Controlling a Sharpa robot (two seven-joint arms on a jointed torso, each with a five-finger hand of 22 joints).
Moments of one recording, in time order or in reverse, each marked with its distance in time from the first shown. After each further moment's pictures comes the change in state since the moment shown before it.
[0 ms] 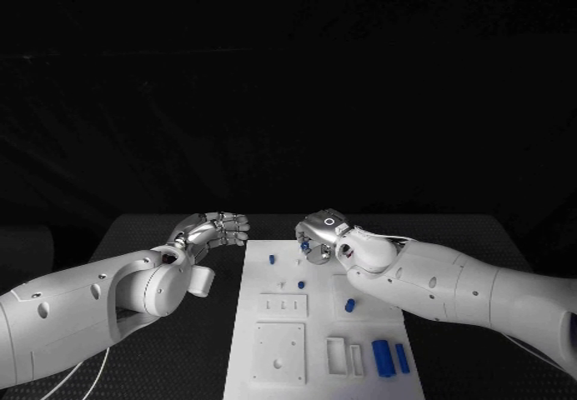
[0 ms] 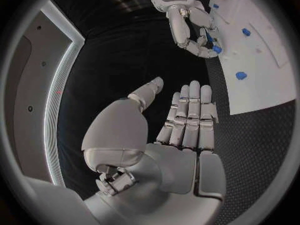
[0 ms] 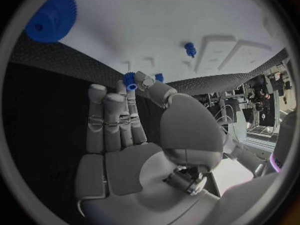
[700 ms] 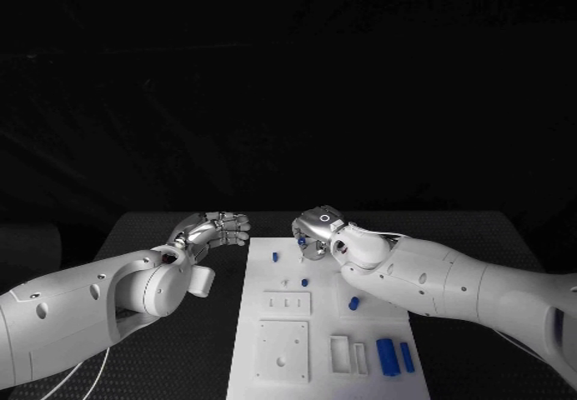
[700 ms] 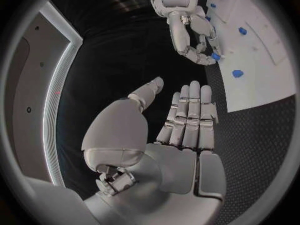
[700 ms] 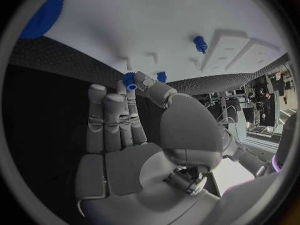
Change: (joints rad) left arm 0.000 -0.001 0.000 0.009 0.000 0.001 -0.002; left_hand 0.000 0.000 0.002 -0.002 0.000 0.000 0.000 0.000 0.000 0.000 0.000 -0.003 -0.001 0.000 0.000 -0.004 0.002 -0.005 -0.007 0.000 0.000 0.000; right arm 0.003 0.040 0.000 -0.050 -0.004 -0.003 -0.006; right_hand 0.000 0.000 0.005 0.005 0.000 -0.001 0.000 0.002 -0.001 0.000 0.000 -0.004 0.000 0.000 0.000 0.004 -0.002 0.000 -0.001 0.002 0.004 0.000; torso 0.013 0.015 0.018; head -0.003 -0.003
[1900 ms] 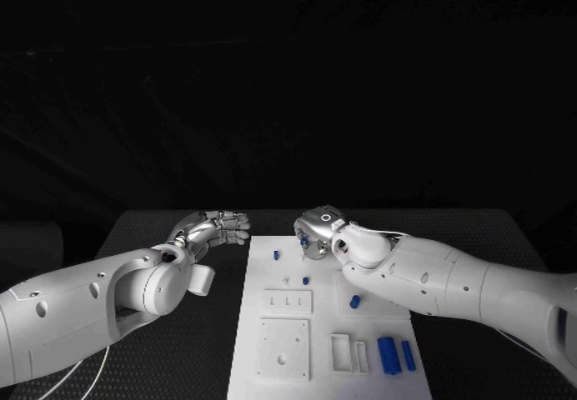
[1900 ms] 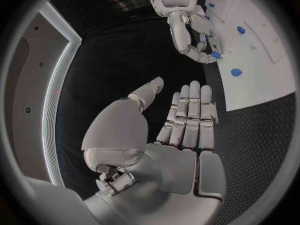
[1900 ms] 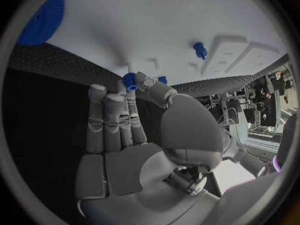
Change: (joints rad) left arm 0.000 -0.005 0.000 0.003 0.000 0.000 -0.002; left_hand -0.001 -0.001 0.002 -0.002 0.000 0.000 0.000 0.000 -0.001 0.000 0.000 0.000 -0.001 0.000 0.000 0.000 0.002 -0.002 0.000 0.000 0.000 0.000; right arm 0.000 -0.005 0.002 0.008 -0.012 0.032 -0.014; right_hand -0.006 -0.007 0.005 -0.001 -0.004 0.004 0.001 -0.005 0.001 0.000 0.000 -0.007 0.013 0.000 0.000 0.000 -0.002 0.000 -0.002 0.001 0.000 0.000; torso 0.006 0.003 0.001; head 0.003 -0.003
